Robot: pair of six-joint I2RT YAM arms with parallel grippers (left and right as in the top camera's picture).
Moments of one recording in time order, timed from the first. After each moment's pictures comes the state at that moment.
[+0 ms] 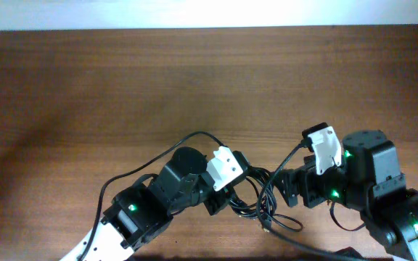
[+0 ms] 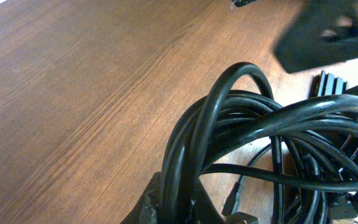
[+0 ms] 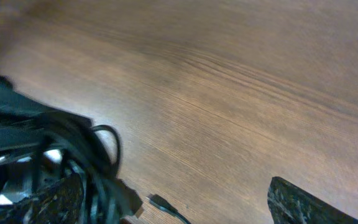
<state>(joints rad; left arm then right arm) -0.80 1.01 0.86 -0.45 0.27 0.09 0.35 0.89 1.14 -1.10 -0.34 0.10</state>
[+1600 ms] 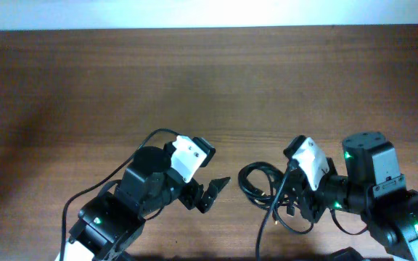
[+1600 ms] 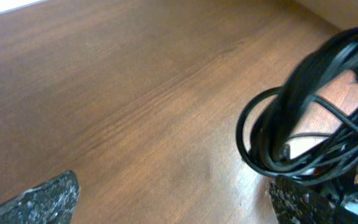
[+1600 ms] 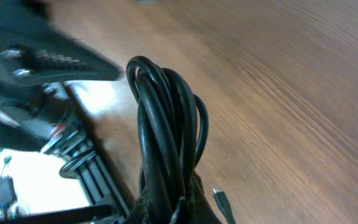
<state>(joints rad) -0.62 0.86 0.87 -0.59 0.25 -0.04 0.35 0.89 1.14 -1.14 -0.58 -0.27</state>
